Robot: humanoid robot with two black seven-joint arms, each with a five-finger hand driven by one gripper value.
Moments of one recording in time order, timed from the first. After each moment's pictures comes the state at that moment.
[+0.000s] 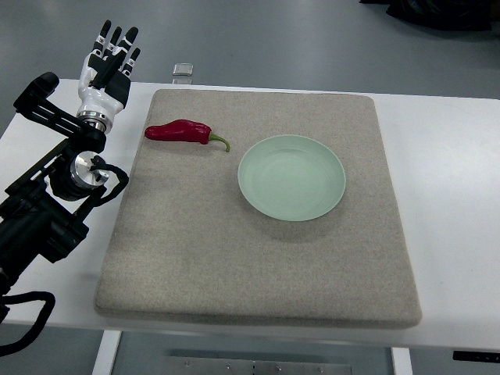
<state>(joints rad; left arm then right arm) -0.70 0.19 -1.04 -0.79 0.14 -0.01 -0.43 0.04 0.00 0.16 0.13 -0.17 -0.02 0.09</state>
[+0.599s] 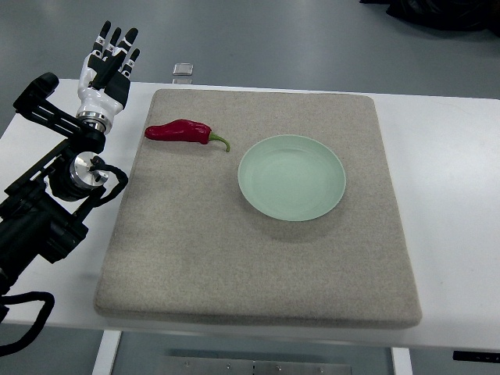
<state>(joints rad) -0.70 0.19 -1.03 -0.79 0.14 -0.02 -0.43 0.04 0.00 0.16 0.13 -0.17 -0.02 0.09</state>
